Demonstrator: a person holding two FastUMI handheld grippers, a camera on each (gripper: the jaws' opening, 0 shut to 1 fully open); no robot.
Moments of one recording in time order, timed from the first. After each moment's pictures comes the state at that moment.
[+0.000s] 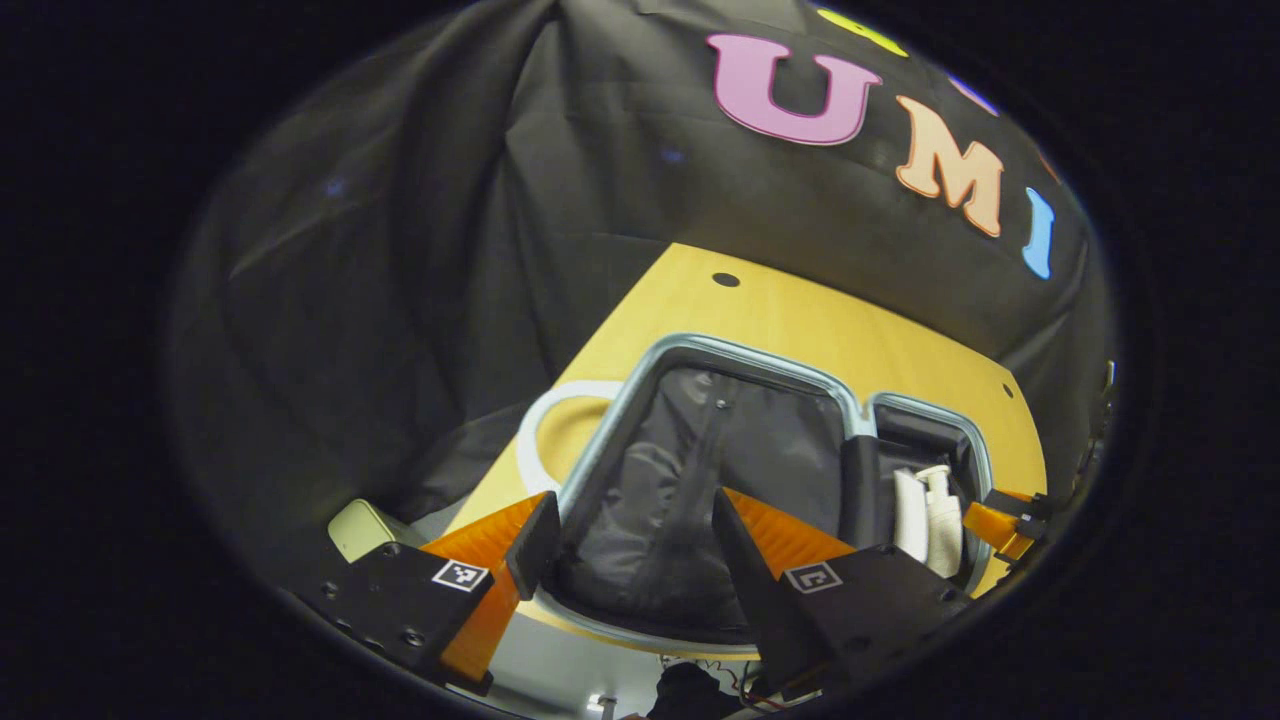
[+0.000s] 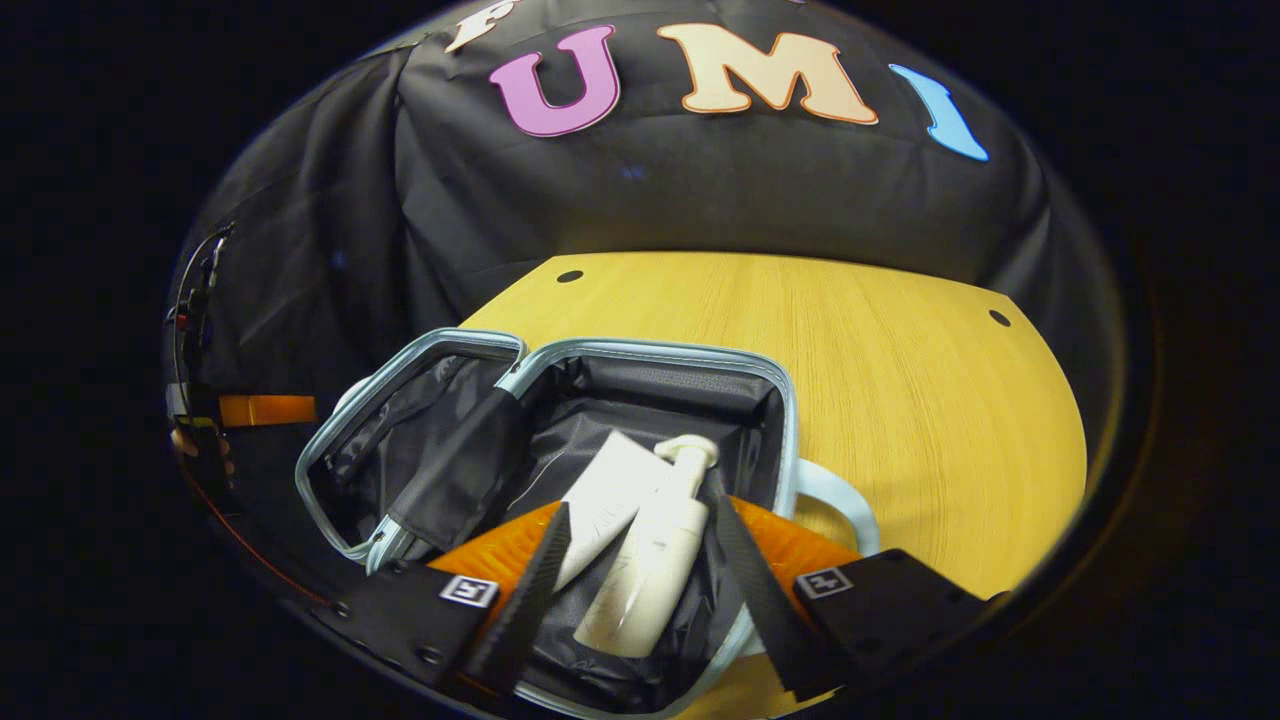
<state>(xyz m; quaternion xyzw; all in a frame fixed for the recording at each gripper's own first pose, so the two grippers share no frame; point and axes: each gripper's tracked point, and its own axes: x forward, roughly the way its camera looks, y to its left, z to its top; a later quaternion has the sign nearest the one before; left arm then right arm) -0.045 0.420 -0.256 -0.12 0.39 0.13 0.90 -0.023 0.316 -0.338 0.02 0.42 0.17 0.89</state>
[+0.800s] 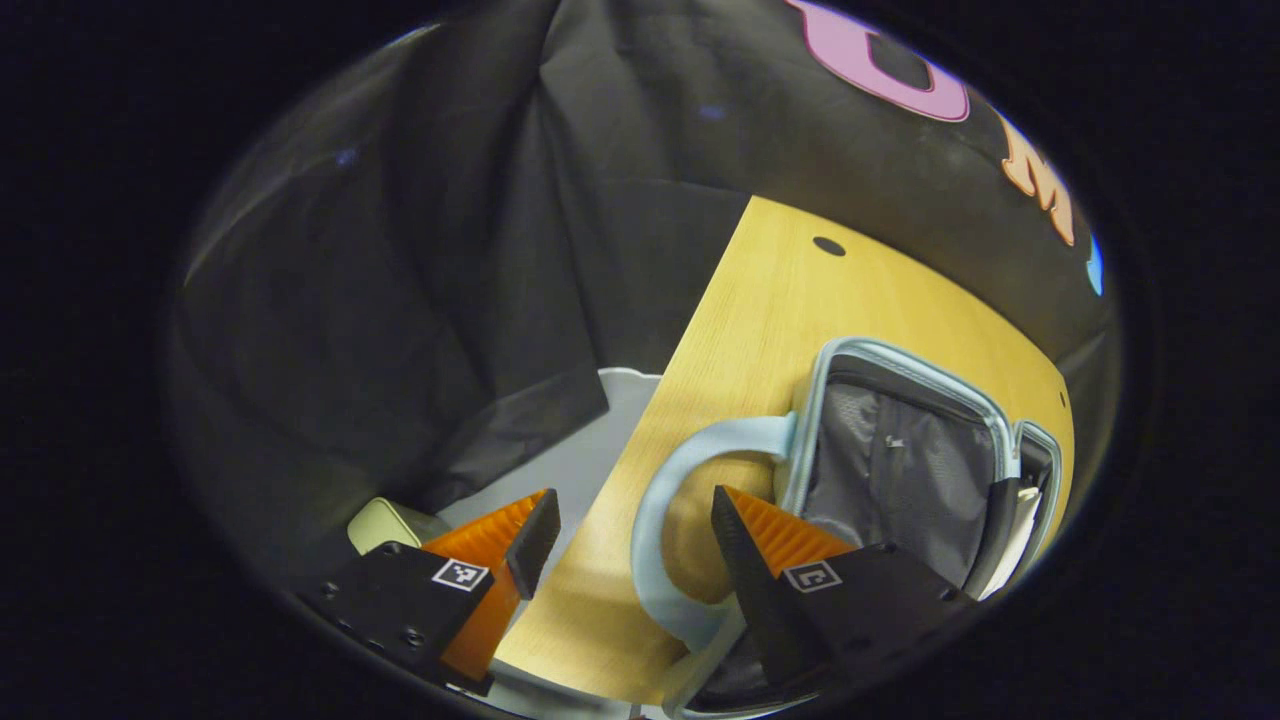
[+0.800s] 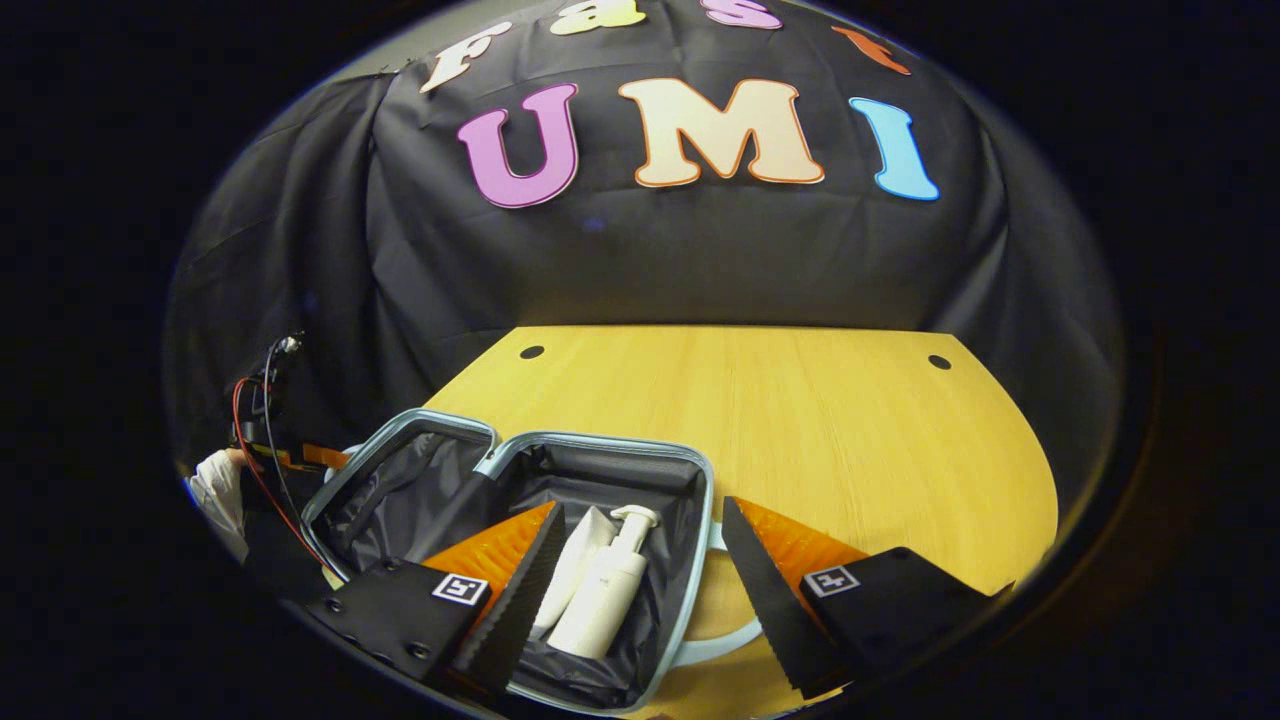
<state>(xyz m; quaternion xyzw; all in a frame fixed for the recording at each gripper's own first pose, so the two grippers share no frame) 0.016 0.516 -0.353 -0.13 0.48 0.15 0.86 0.007 0.273 -0.263 0.02 0.34 0.10 0.93</state>
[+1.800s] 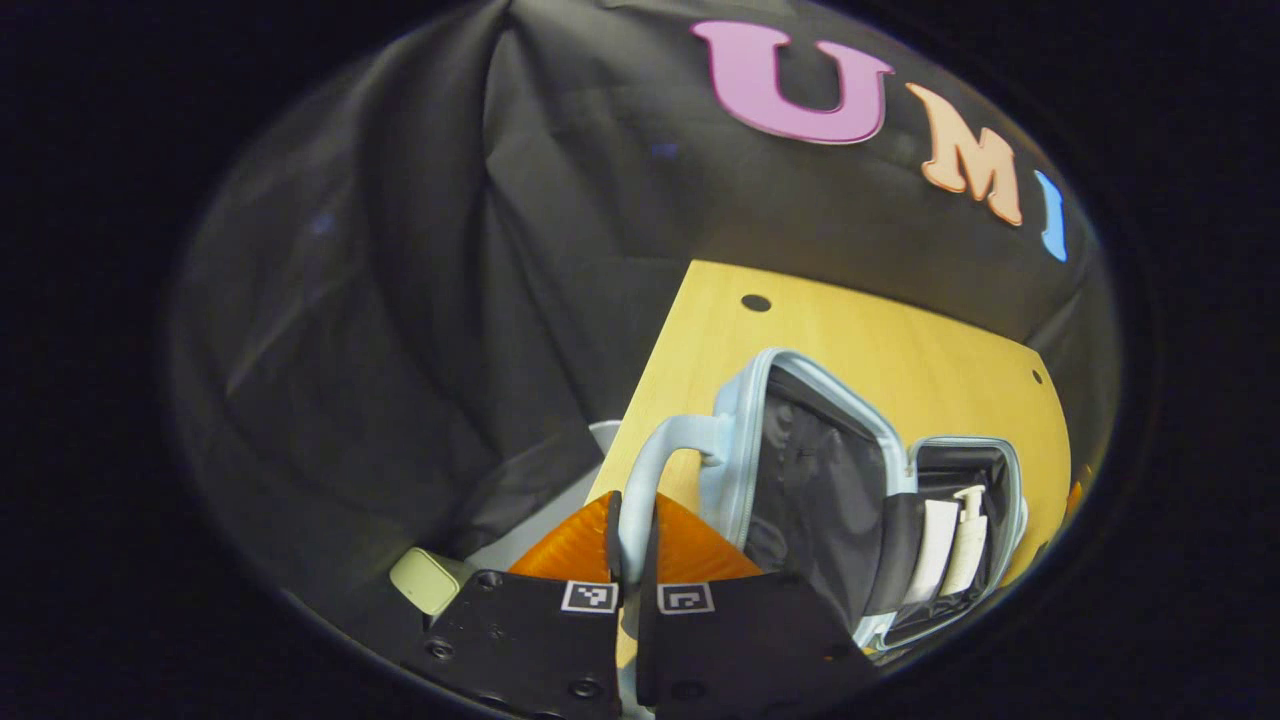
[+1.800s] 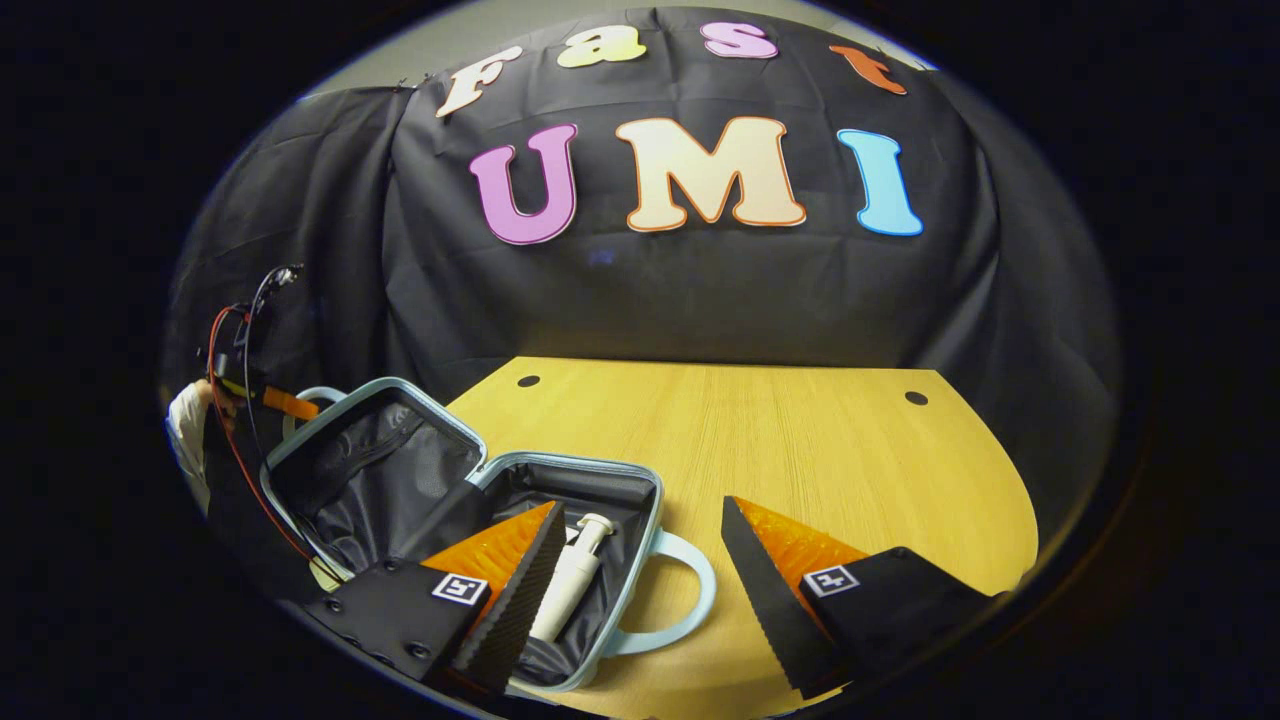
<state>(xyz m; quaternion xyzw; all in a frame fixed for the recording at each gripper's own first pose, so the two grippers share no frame) 0.025 0.451 -0.181 -0.03 0.40 0.11 0.91 -0.003 0.224 -0.221 0.02 0.28 0.13 0.95</state>
